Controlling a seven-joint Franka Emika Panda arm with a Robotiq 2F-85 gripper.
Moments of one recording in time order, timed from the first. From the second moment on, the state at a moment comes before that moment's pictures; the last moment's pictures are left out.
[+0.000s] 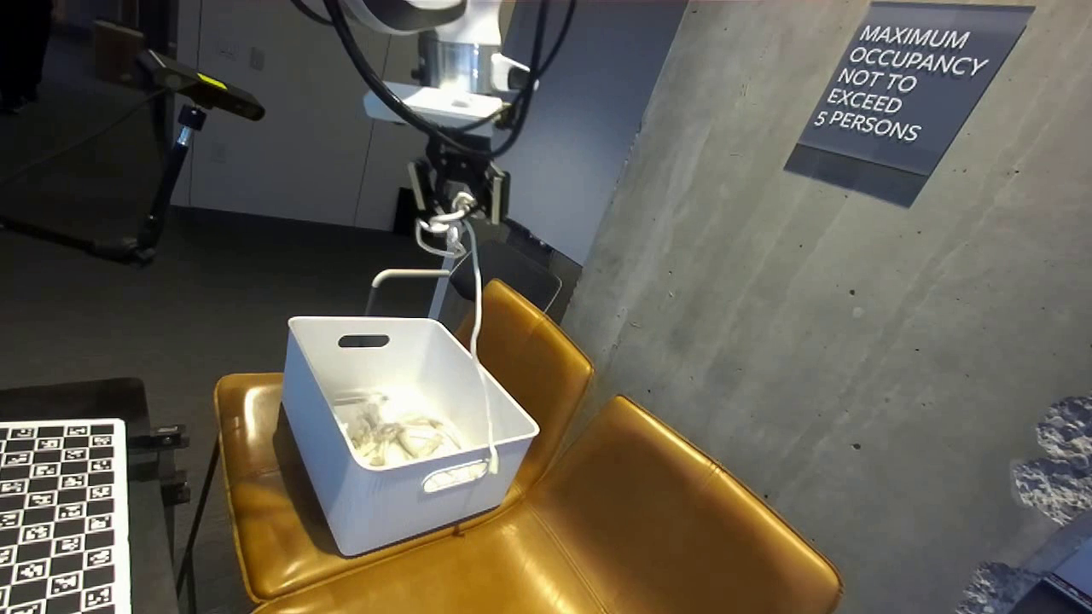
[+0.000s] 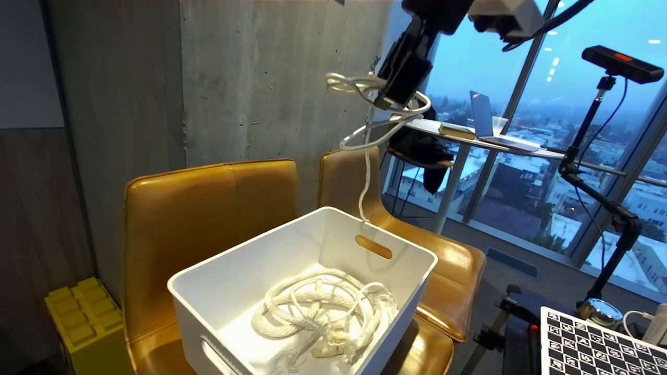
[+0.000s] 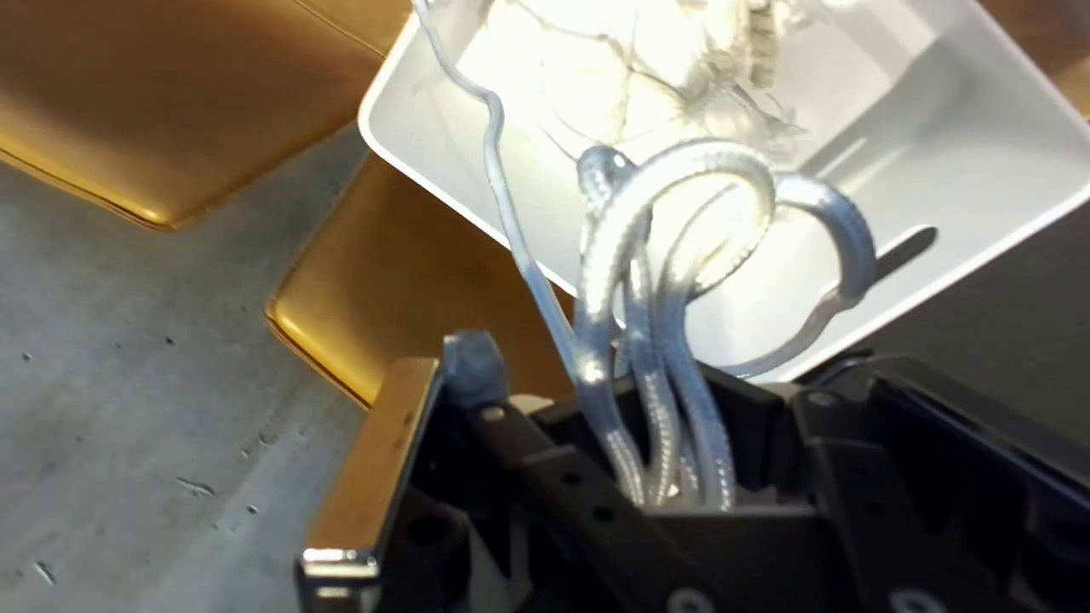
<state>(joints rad) 0.05 0.02 0.12 -2.02 -0.08 2.36 -0.45</state>
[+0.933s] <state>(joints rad) 0.18 -0.03 0.22 -2.01 -0.26 2.20 -0.08</state>
